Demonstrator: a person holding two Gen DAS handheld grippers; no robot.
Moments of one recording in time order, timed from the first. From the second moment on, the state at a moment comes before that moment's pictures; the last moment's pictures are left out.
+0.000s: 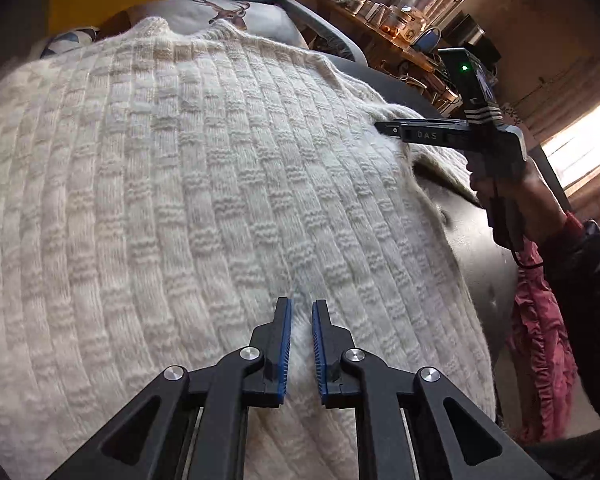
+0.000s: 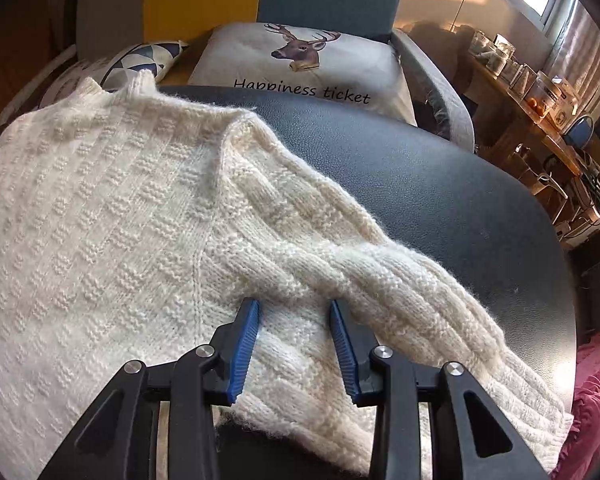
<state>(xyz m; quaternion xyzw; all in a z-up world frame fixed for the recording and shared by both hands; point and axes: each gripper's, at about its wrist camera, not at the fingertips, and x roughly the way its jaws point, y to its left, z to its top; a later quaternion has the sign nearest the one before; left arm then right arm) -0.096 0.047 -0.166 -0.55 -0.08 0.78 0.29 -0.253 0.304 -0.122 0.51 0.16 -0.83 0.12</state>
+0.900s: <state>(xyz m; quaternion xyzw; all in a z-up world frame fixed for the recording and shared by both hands) -0.237 -0.100 -0.090 -0.44 -0.07 0.88 0.17 -0.250 0.168 -0.084 0.50 0.07 -0.81 0.29</state>
